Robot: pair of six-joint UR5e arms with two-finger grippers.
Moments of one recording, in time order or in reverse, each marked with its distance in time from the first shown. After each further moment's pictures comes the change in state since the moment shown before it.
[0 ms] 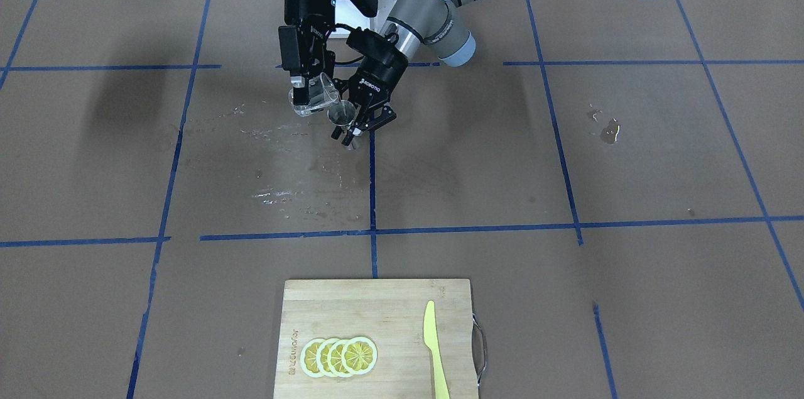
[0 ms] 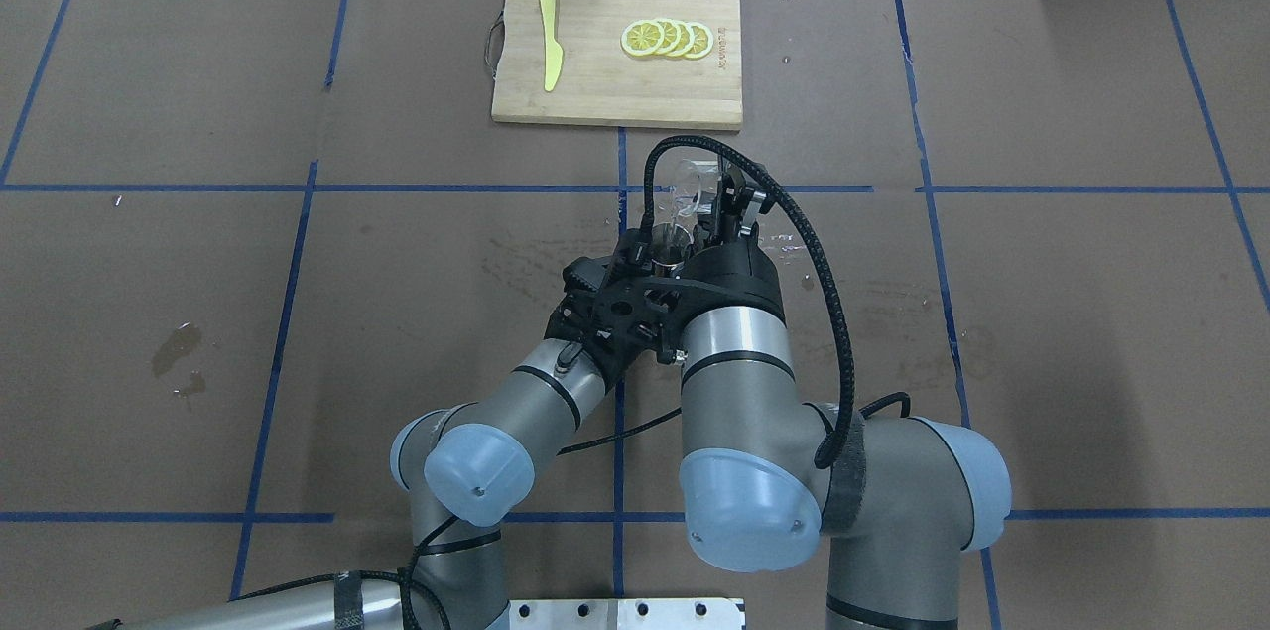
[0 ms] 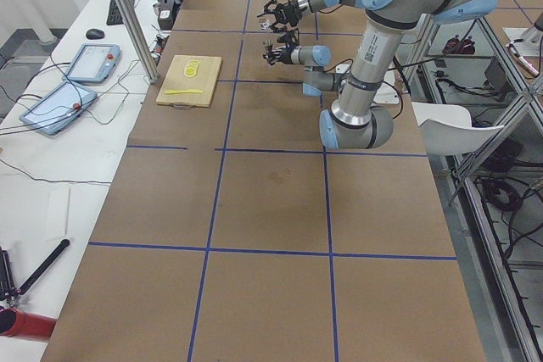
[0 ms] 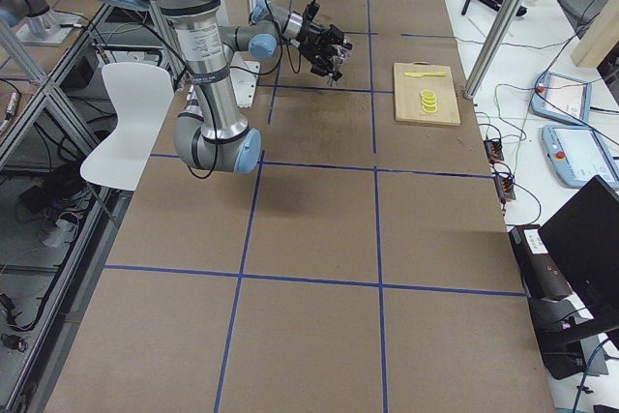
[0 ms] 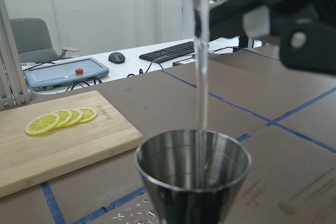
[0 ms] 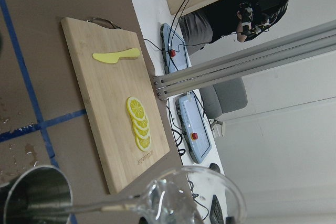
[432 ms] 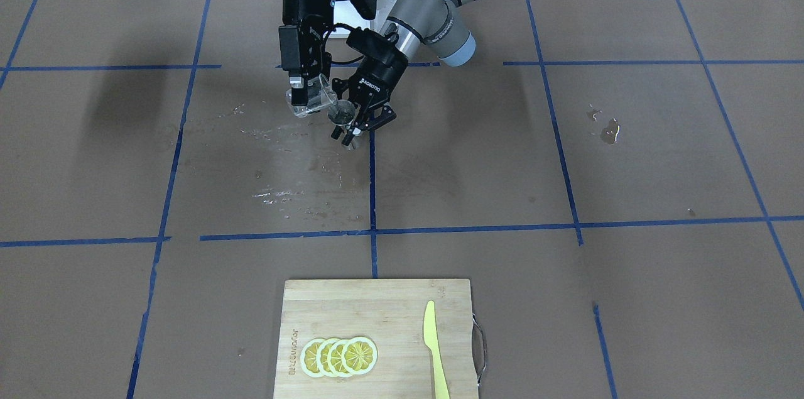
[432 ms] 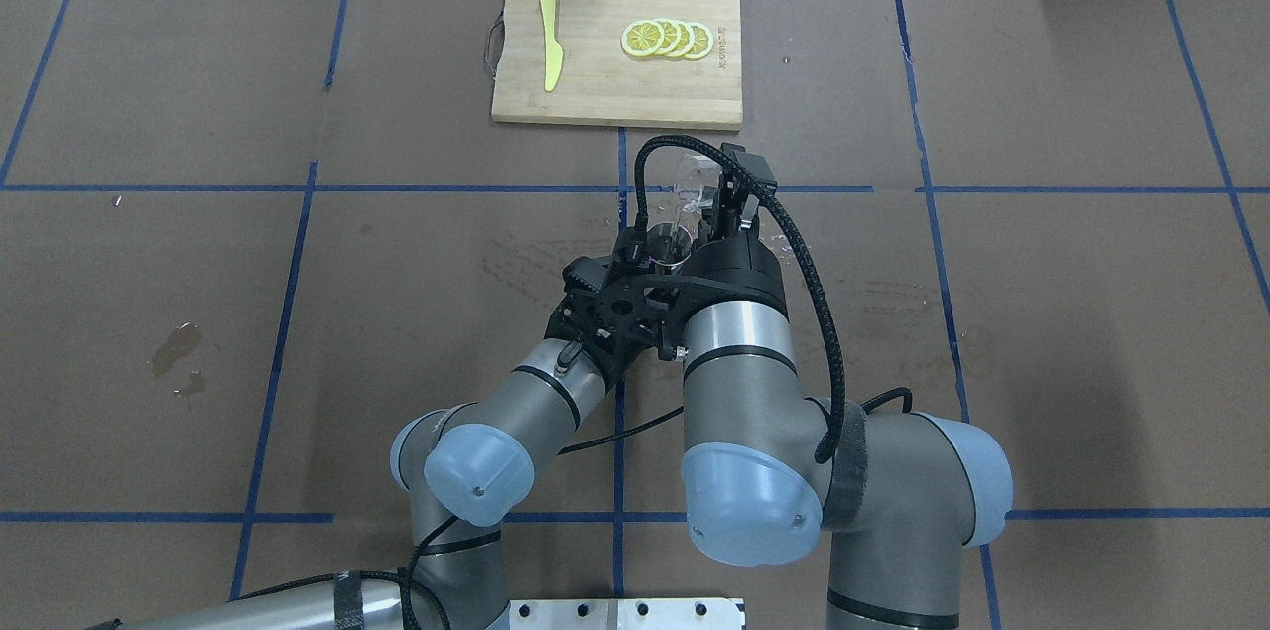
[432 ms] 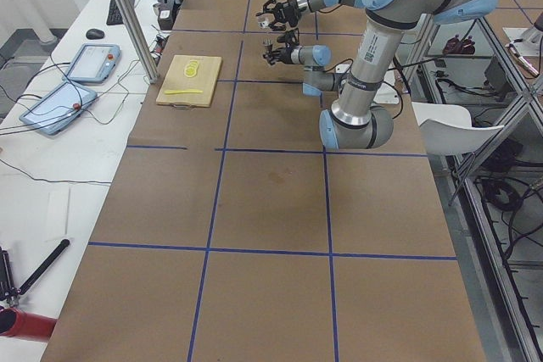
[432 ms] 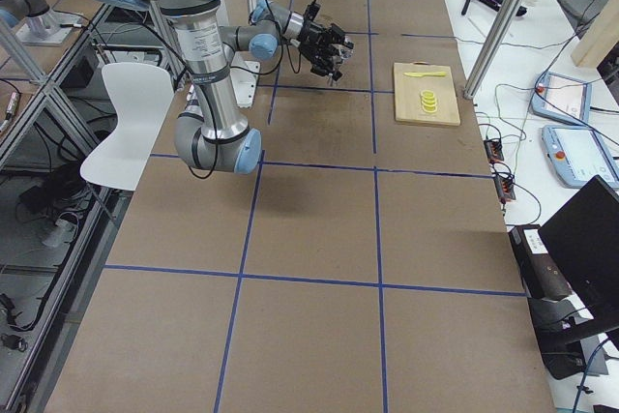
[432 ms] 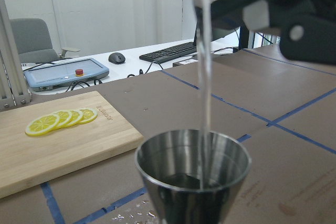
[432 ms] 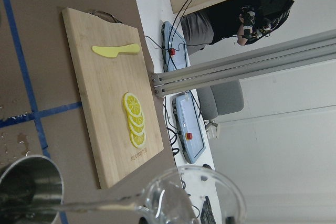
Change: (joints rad) left arm 0.000 0.000 -0.001 0.000 0.001 0.000; right arm 0.007 0.000 0.000 -0.002 -0.005 -0.060
